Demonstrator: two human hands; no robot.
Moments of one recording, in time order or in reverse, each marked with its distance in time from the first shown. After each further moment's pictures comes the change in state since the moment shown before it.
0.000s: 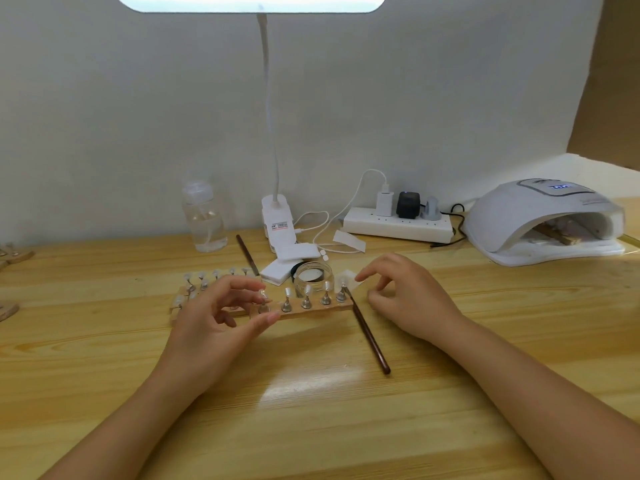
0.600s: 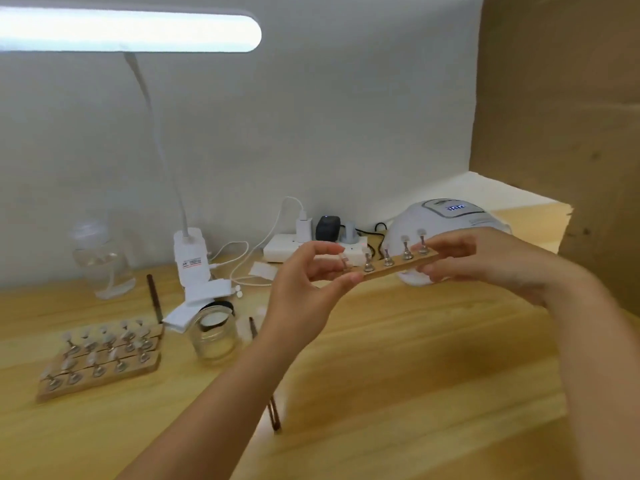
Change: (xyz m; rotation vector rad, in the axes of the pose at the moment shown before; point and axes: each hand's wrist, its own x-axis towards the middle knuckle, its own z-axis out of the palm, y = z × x) left_hand 0.065 0.096 0.168 -0.264 -0.203 -0.003; right_hand -0.040 0.076 -0.177 0.397 -0.082 0.414
